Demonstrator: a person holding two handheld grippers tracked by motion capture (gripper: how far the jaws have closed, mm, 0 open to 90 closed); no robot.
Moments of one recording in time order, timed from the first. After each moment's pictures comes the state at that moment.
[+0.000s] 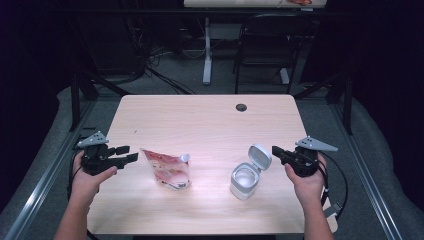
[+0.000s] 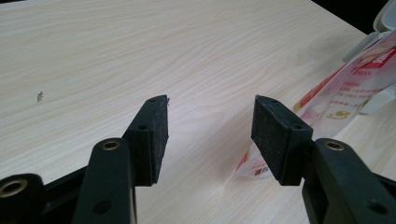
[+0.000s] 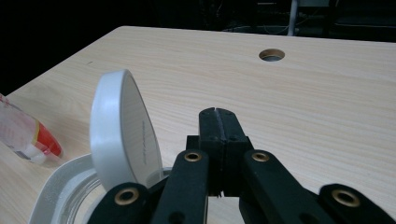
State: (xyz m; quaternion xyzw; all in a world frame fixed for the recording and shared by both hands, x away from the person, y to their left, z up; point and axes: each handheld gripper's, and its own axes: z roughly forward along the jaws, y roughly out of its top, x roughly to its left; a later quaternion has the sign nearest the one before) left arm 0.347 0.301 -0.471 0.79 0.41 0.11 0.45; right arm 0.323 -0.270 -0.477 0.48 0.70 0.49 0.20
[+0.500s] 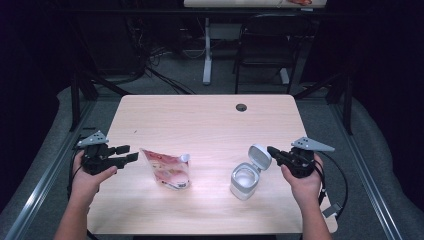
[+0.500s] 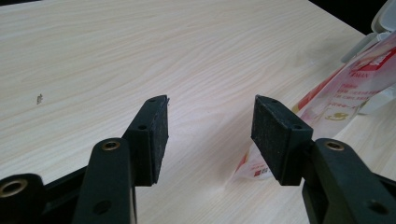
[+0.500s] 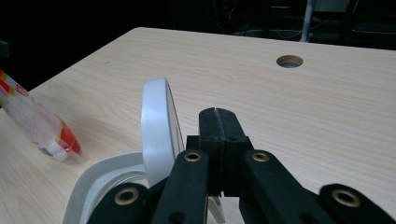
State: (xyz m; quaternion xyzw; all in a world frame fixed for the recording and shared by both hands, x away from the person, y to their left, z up) left arm 0.349 0.300 -0.470 0.79 0.40 0.11 0.45; right arm 0.318 -0.258 -0.470 0.45 0.71 0.50 0.19
